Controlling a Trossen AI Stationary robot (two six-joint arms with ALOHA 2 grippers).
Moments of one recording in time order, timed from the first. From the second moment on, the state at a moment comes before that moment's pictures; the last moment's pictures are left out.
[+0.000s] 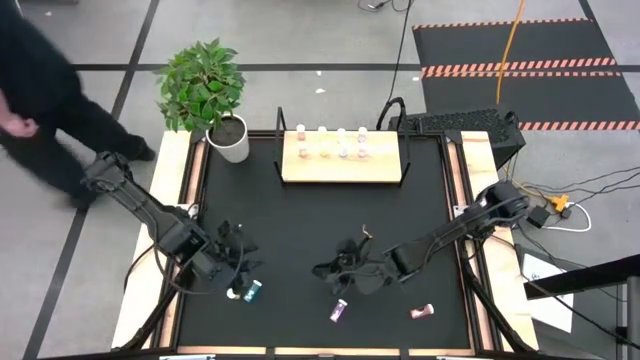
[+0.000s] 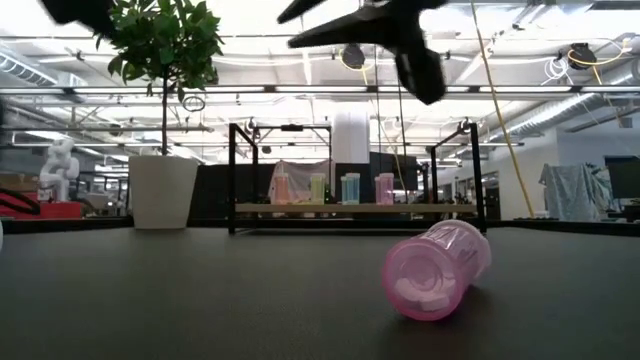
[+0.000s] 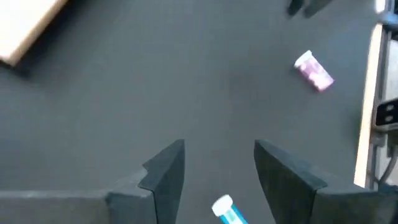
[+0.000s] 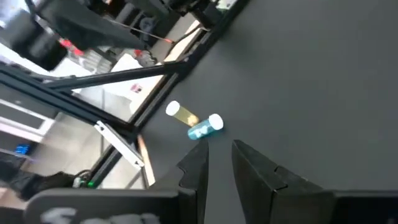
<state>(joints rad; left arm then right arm) -0.67 1.27 1.10 -0.90 -0.48 -0.94 0.48 1.78 1.09 0.22 0.53 1.11</state>
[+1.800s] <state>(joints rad) -0.65 1.27 0.72 -0.21 -0.40 -0.92 0.80 1.79 1.38 -0.86 0.15 2.22</state>
